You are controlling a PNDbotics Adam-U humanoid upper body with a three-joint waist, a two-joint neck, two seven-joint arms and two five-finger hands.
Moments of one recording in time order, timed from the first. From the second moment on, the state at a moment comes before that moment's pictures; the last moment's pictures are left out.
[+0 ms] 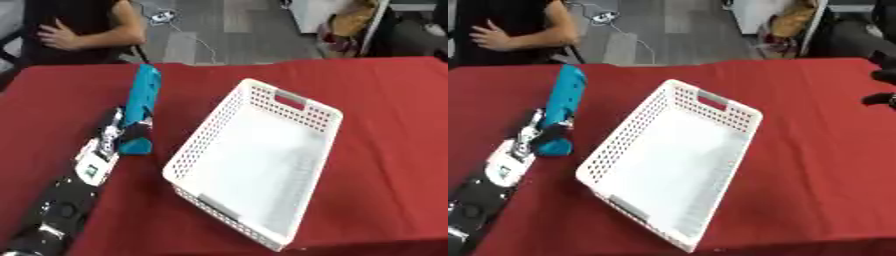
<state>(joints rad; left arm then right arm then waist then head) -0.46 0.38 0.01 -0.91 -0.18 0.14 0.20 -0.19 -0.33 -0.19 -1.84 -0.30 -0.23 0.52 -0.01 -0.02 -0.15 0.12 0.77</state>
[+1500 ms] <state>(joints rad) -0.44 0.38 -0.01 -1.25 -0.04 0.13 0.26 -0.19 -0.33 -0.19 -1.84 -0.30 -0.23 0.52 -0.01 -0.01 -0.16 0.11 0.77</state>
